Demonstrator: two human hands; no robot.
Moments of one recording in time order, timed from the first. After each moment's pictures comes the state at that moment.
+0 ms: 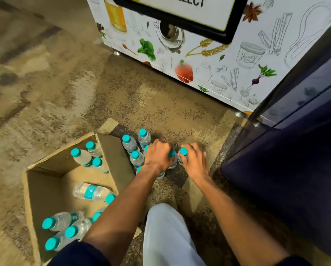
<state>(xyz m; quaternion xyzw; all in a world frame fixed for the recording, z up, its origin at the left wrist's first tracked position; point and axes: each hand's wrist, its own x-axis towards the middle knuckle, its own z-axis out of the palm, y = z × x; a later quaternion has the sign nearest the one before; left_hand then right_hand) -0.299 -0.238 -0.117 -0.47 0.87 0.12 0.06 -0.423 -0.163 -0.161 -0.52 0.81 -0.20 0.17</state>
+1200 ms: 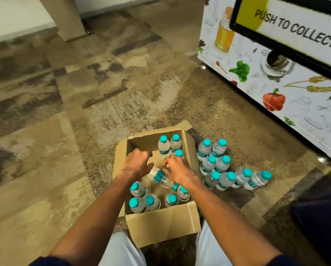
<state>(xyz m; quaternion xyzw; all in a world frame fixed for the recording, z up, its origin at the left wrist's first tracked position) 0.021 -0.231 -0.079 -0.66 0.73 0.16 0.08 -0.145 -0.227 -0.123 -0.75 0.59 -0.04 0.31</state>
